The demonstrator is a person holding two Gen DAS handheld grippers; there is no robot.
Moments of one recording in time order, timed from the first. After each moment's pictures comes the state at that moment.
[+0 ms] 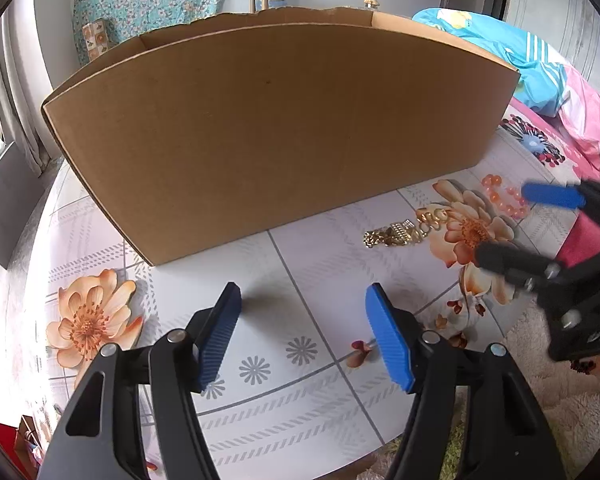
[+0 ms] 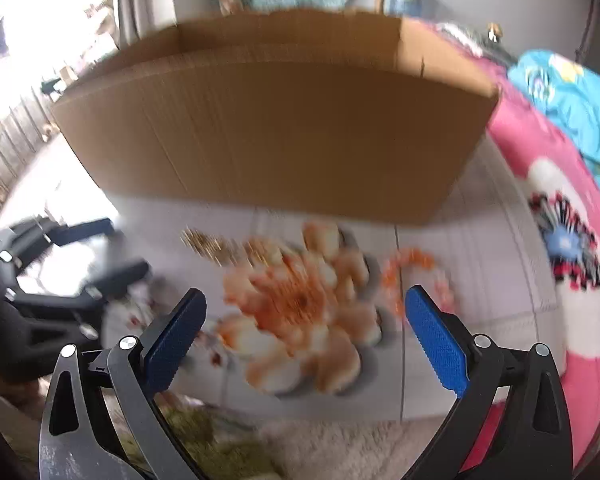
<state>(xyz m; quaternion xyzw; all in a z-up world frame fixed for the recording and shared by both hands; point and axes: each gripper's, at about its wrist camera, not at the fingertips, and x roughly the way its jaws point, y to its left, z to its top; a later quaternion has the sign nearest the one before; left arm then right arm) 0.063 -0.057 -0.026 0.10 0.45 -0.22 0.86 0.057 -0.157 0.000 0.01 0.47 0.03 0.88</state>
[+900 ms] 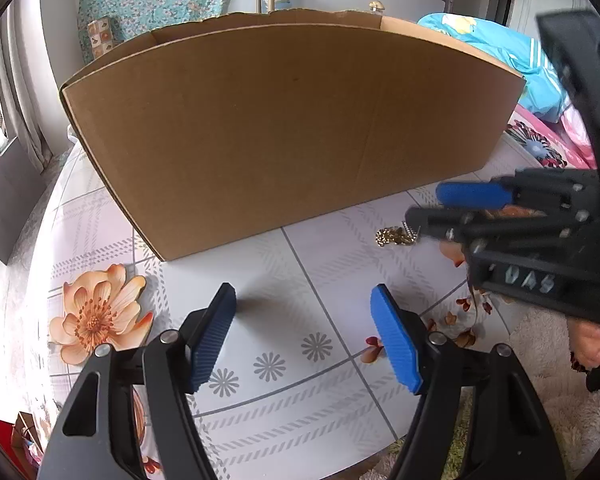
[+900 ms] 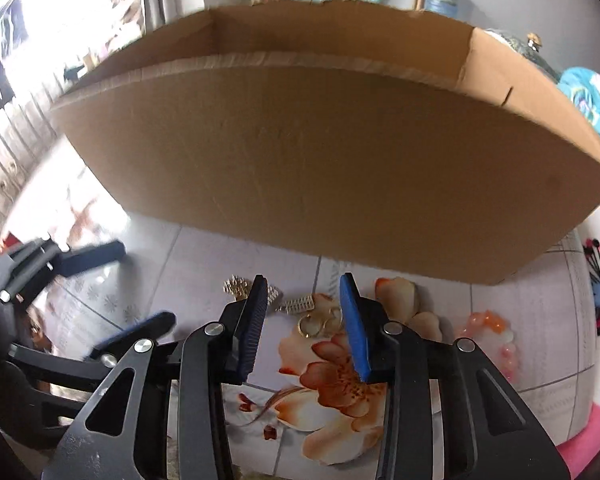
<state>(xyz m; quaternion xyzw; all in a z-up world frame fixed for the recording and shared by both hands) 0.062 -0.044 -0.025 0.09 0.44 -0.22 0.86 0.082 -0.124 -0.006 0.00 0.49 0.08 0.87</state>
